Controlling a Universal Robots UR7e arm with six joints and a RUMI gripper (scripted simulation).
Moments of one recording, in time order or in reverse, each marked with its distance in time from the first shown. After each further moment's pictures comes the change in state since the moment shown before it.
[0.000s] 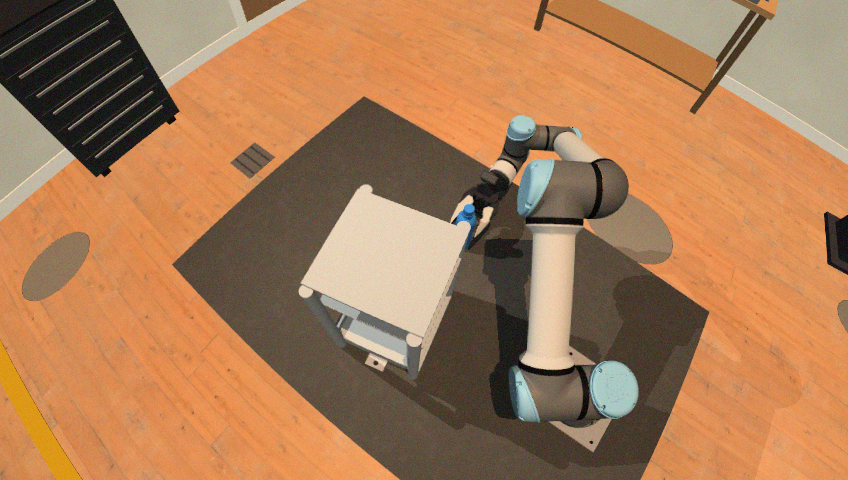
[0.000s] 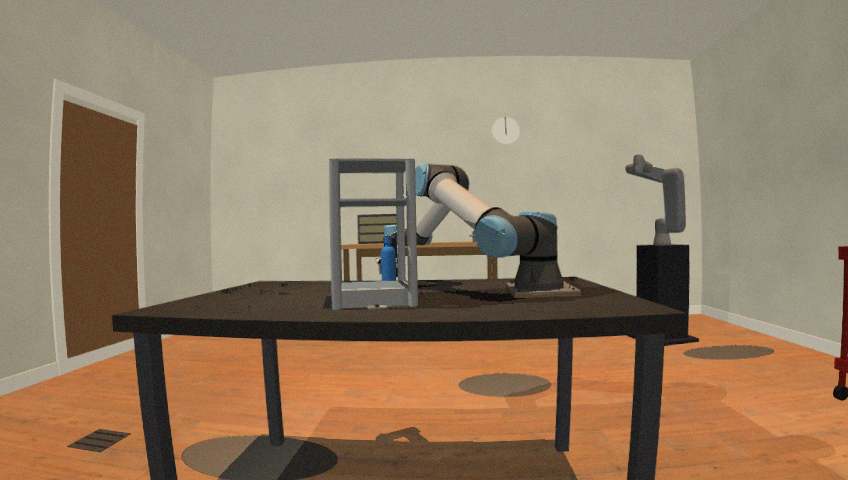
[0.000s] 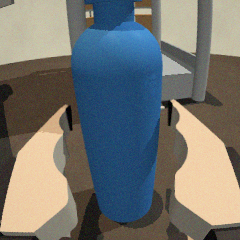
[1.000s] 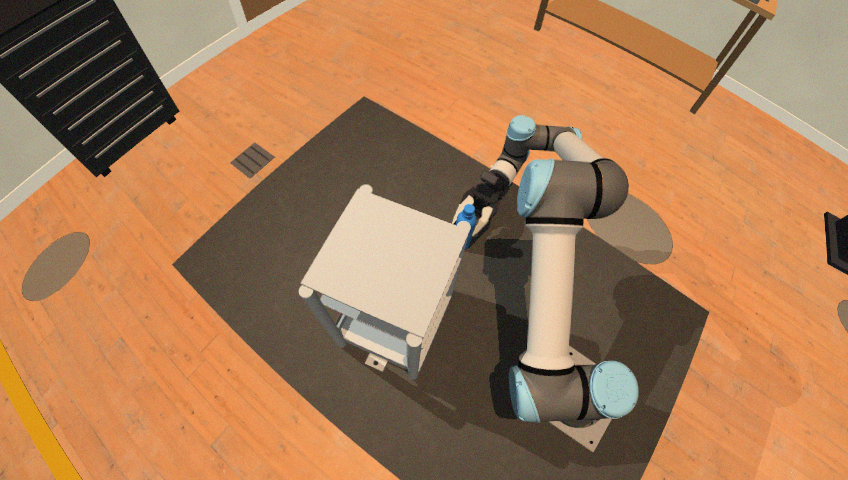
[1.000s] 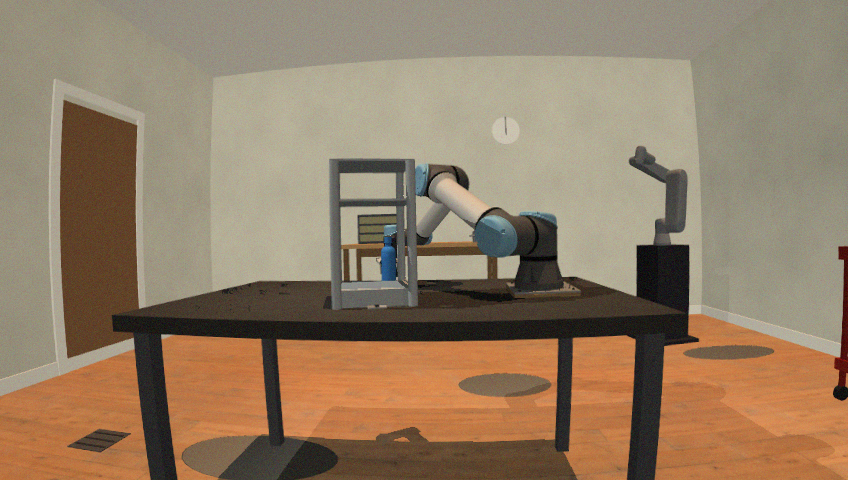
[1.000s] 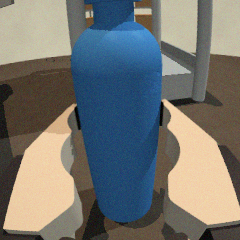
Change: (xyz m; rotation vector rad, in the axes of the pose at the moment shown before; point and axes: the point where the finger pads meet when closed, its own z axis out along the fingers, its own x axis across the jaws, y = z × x) arm 0.000 0.000 0.000 0.000 0.000 0.000
